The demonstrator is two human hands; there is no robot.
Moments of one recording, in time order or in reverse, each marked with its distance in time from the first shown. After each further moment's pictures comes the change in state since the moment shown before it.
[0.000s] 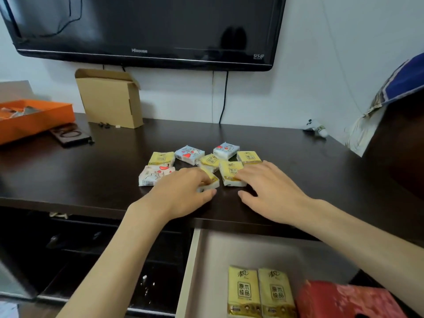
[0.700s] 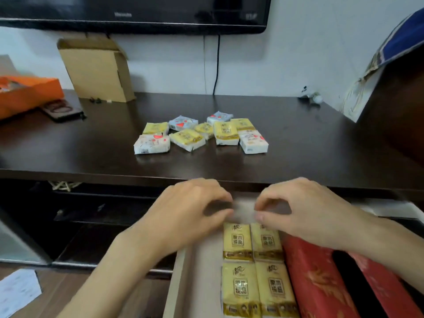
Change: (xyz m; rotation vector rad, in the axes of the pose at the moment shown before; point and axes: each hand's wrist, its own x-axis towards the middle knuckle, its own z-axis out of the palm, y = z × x) left_hand -0.093 0.044 0.031 -0.077 0.102 0.317; right_hand -0.122 -0.035 -0.035 0.325 -0.188 0.149
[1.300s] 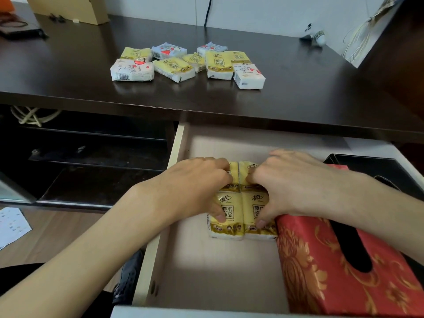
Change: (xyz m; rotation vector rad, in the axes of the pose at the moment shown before) left_hand -0.017 0.027 0.056 0.180 -0.467 0.112; right_hand -0.016 -0.021 0.039 -0.598 -0.438 -0.076
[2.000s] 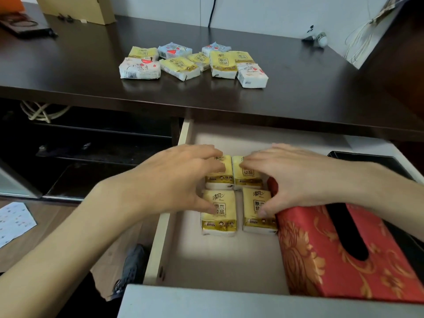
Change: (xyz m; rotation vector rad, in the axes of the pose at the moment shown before) left_hand -0.045 -0.009 -0.018 -0.071 0.130 -0.023; right_hand -0.007 0.017 0.009 0.225 0.060 -0.110
